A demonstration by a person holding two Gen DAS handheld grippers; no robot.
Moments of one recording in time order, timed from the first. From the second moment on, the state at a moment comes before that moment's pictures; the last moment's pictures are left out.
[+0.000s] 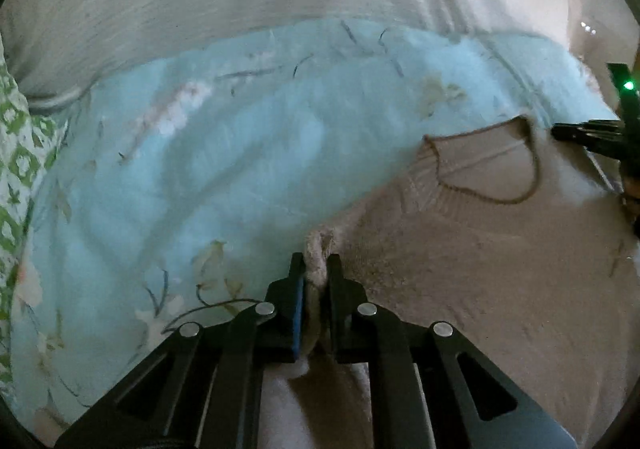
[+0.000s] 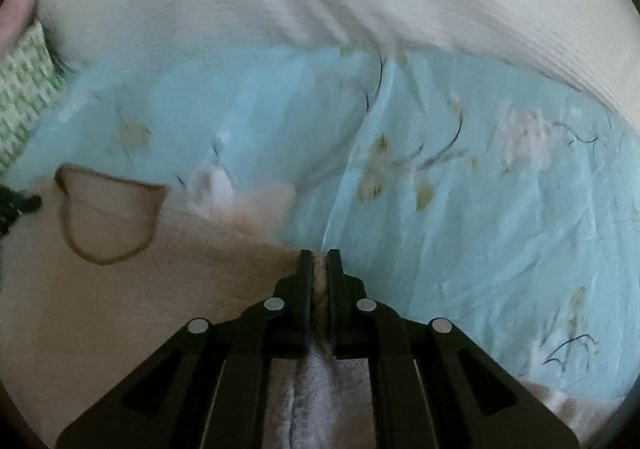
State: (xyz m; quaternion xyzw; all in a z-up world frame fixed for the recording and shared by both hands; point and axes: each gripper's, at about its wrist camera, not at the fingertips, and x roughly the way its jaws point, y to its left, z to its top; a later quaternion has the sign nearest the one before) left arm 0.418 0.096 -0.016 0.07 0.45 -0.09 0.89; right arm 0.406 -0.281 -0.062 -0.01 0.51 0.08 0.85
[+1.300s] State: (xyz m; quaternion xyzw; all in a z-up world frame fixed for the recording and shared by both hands) left arm 0.229 0.037 -0.014 -0.08 0.49 -0.08 0.86; right arm 0.152 -0.641 -0.033 0.44 0.32 -0.28 0.79
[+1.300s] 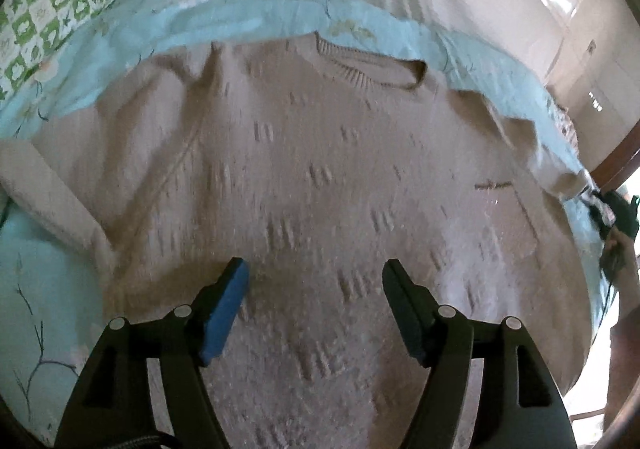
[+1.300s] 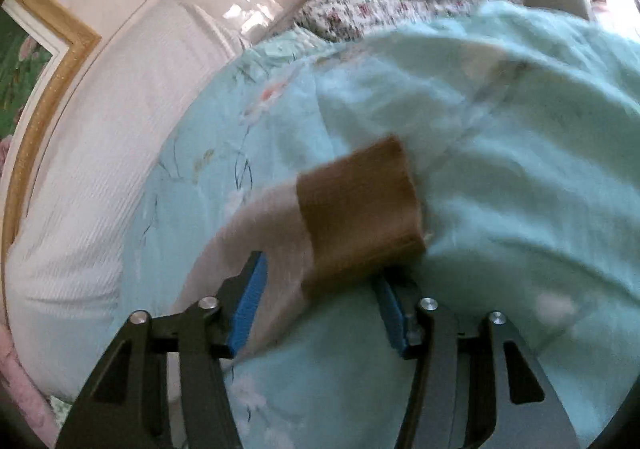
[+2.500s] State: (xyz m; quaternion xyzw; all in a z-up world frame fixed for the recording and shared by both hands) left arm 0.148 0.120 0.008 -0.19 0.45 -0.09 0.87; right arm 0.267 -0.070 0.011 0.25 0.45 0.39 0.77
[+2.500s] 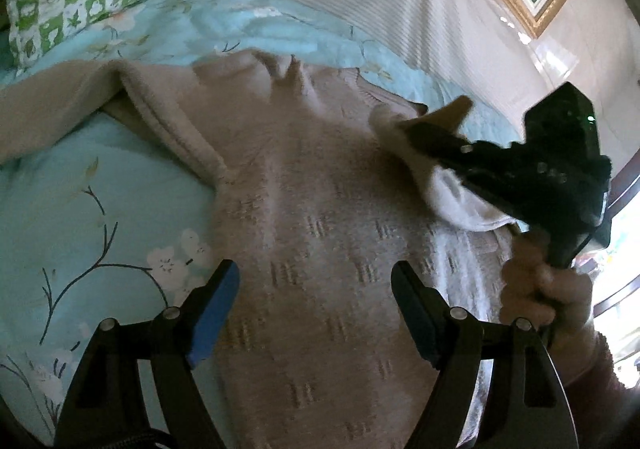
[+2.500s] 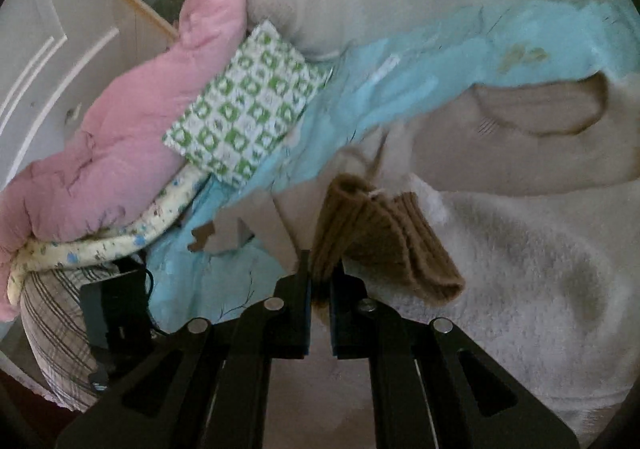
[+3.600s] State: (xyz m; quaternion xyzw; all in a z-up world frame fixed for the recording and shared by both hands) left arm 0.201 0.109 -0.021 -0.25 0.43 -0.08 0.87; right arm 0.226 -0.331 -0.001 0.24 0.44 0.01 0.86
